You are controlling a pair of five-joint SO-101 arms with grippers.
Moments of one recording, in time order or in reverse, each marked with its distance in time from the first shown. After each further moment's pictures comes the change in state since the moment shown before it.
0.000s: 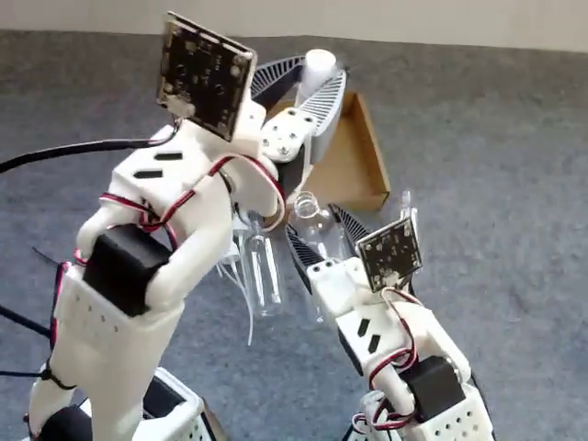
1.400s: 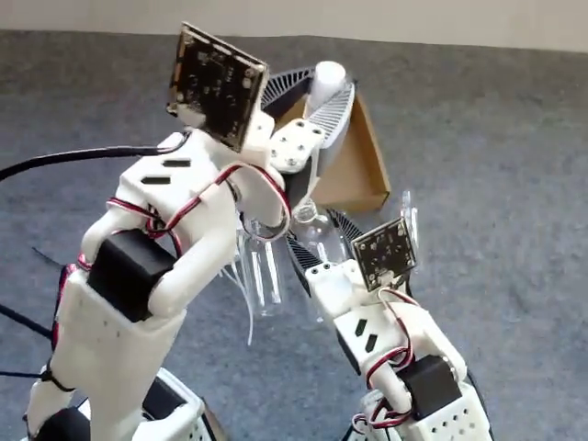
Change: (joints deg) left arm 1.8 -0.6 0.9 1.8 0.0; right arm -0.2 -0.3 2.0 0.0 -0.1
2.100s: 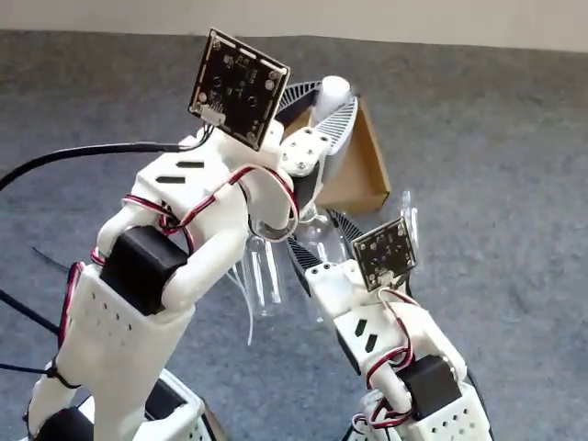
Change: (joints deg) left arm 0.3 0.1 3.6 0.0 0.0; right arm 0.0 0.0 0.0 0.0 0.0
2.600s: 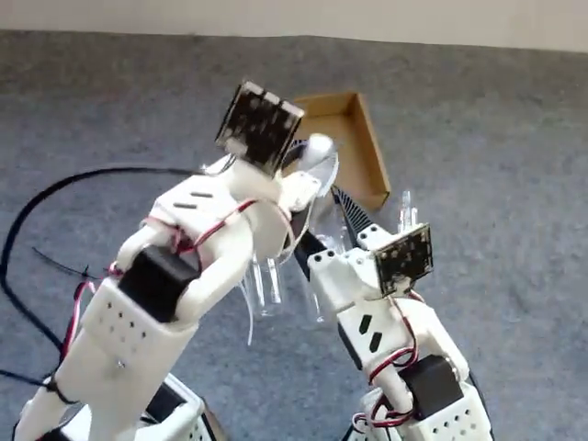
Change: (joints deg) left arm -0.8 -8.0 20.5 -0.1 0.1; right arm 0.7 0.1 -1.1 -10.9 -1.1
